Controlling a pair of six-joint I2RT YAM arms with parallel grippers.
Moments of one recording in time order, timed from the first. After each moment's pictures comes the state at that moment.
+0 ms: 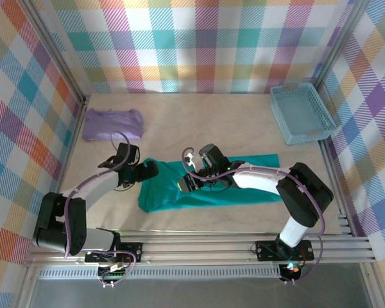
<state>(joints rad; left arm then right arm) -0.23 1.35 0.68 -0.44 0.09 -0.56 0.81 1.67 0.91 -0.04 -0.49 0.32</state>
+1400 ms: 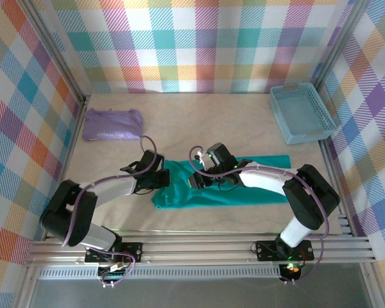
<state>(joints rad) -0.49 1.42 0.66 -0.24 0.08 -0.56 0.73 1.61 0.87 -0.13 -0.36 0.30</state>
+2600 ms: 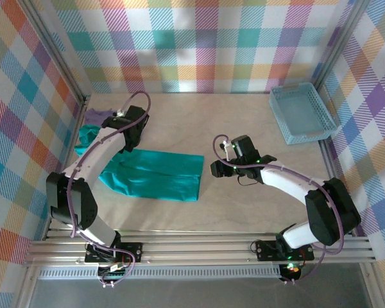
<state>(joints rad) -0.30 1.60 1.39 -1.14 -1.03 0.00 0.54 1.44 0.81 -0.25 -0.26 0.28</state>
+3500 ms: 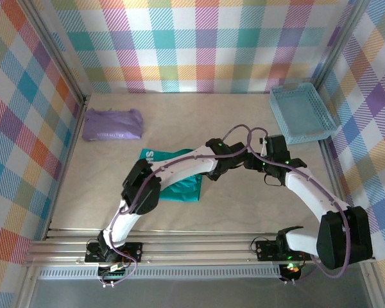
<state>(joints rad) -1.01 2.13 1.91 -1.27 -0.55 -0.41 0.25 1.22 0.73 -0.42 -0.07 0.34</state>
